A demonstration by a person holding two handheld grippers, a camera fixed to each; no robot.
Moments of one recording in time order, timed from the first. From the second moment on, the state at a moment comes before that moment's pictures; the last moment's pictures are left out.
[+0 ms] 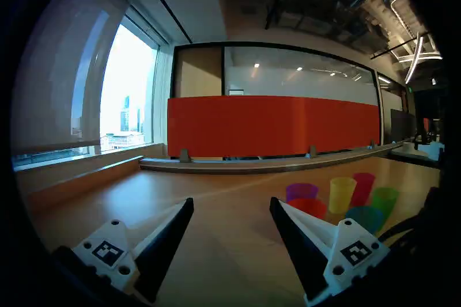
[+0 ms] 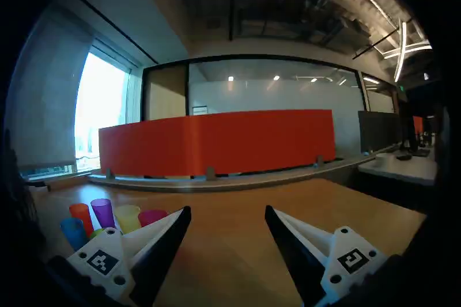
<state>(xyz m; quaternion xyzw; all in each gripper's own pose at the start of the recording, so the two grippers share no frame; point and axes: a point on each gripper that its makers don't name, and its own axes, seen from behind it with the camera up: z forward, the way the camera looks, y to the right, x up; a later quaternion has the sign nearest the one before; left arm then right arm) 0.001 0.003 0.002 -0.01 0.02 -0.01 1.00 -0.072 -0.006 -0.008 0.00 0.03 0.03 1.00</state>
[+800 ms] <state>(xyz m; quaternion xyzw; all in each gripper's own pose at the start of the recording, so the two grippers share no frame) 0.000 0.003 0.002 -0.01 0.02 -0.01 1.00 -0.091 -0.007 -0.003 0.00 0.02 0.01 1.00</state>
